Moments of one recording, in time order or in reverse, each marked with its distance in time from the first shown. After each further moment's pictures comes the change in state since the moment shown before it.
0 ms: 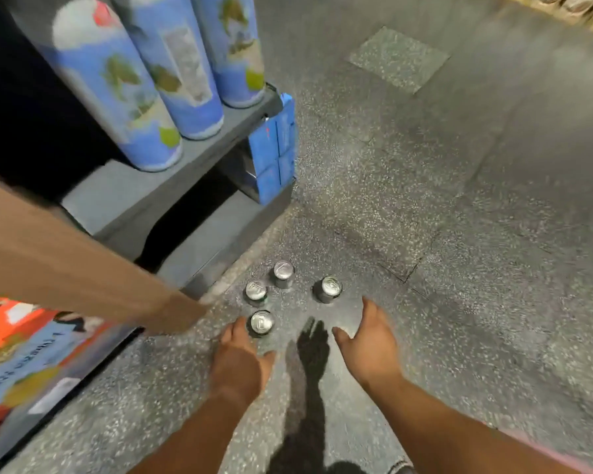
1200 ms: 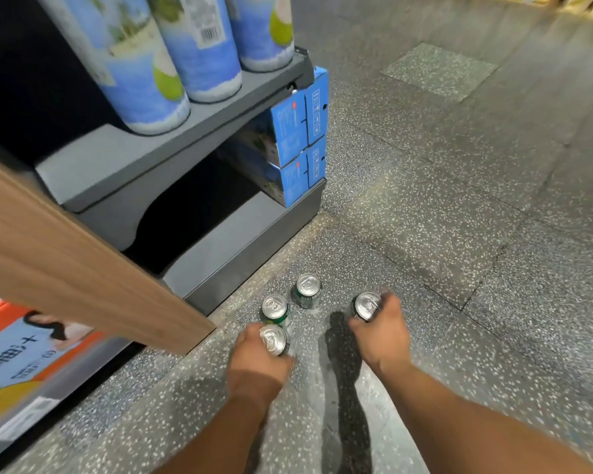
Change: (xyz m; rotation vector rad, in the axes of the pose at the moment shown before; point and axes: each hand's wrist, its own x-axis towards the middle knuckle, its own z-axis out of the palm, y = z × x) left_hand 0.113 -0.036 0.078 -0.145 0.212 -0.003; right_hand 0.117 0.017 0.097 0.251 0.088 -0.003
